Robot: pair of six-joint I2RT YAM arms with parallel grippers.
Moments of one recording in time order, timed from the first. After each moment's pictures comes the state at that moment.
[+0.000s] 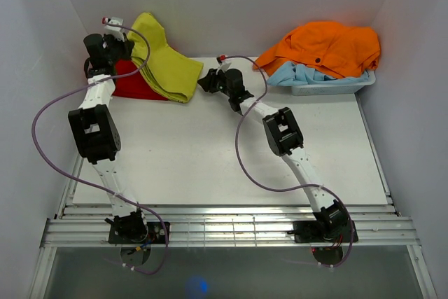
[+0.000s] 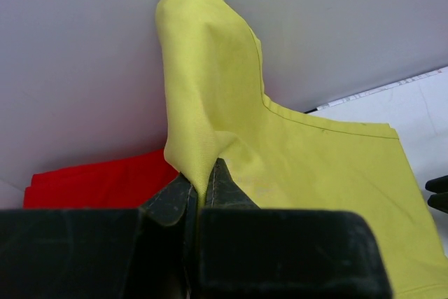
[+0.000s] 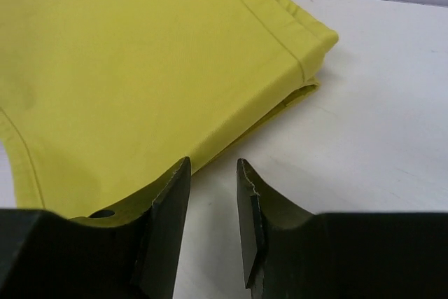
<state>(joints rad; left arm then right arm) 0.22 2.12 1.81 0.24 0.51 0.15 0.56 2.83 2.29 0.47 -0.29 0.41</state>
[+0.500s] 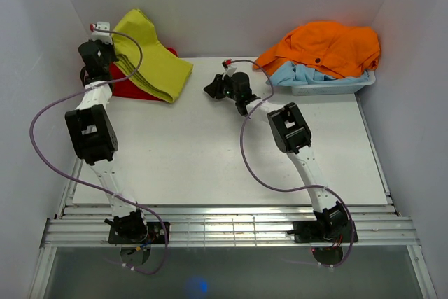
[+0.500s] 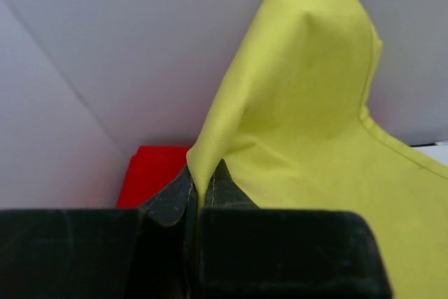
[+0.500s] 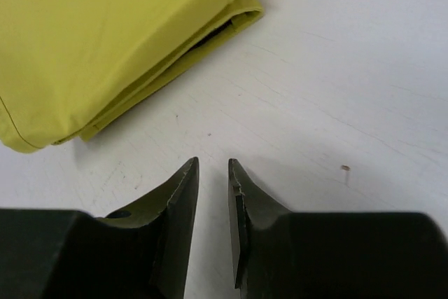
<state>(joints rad) 0.25 2.12 1.72 0.44 0.25 0.18 0.55 2.68 2.00 0.55 -0.35 0.43</state>
